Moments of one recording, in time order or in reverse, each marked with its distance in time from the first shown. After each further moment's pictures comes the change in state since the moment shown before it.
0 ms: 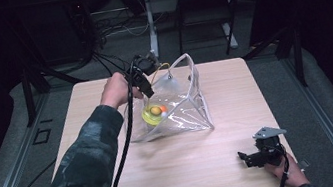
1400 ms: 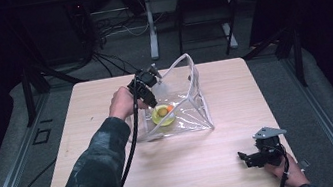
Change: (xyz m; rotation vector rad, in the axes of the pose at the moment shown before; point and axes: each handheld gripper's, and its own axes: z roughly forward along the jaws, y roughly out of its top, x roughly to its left) left arm 0.007 -0.016 0.048 -0.031 0.003 -0.093; right arm 0.001 0.000 0.000 0.001 0.004 0.014
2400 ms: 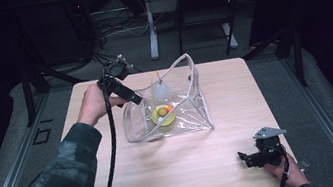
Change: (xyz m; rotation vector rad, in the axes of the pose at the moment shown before) left arm 0.027 -0.046 -0.073 -0.120 0.065 -0.117; right arm 0.000 0.000 0.000 0.000 0.000 0.002
